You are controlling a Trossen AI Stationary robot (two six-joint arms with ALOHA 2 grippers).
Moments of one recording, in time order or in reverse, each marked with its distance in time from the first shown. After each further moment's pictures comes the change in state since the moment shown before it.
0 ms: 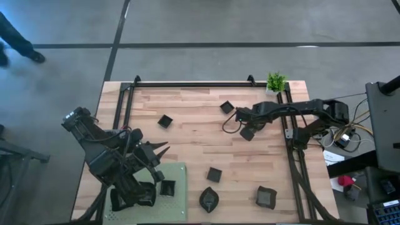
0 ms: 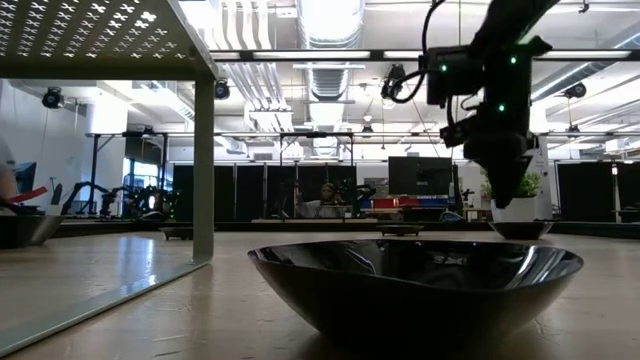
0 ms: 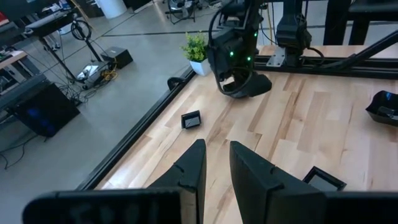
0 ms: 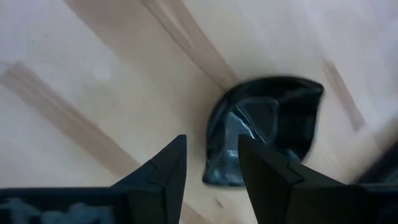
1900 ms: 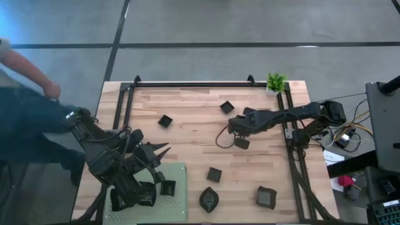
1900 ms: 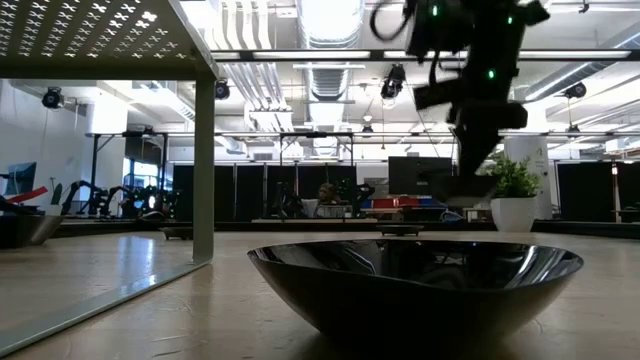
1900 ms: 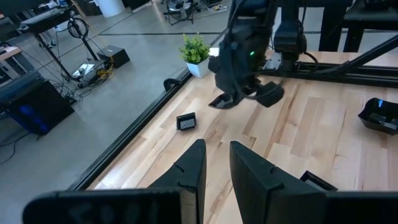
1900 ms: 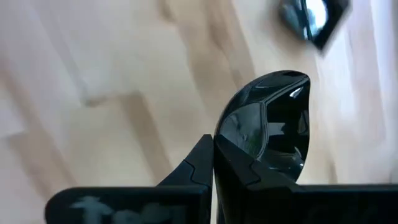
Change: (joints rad) left arm 0.000 0.000 0.000 0.034 0.000 0.000; right arm 0.219 0.058 0.138 0.056 0.076 -0.226
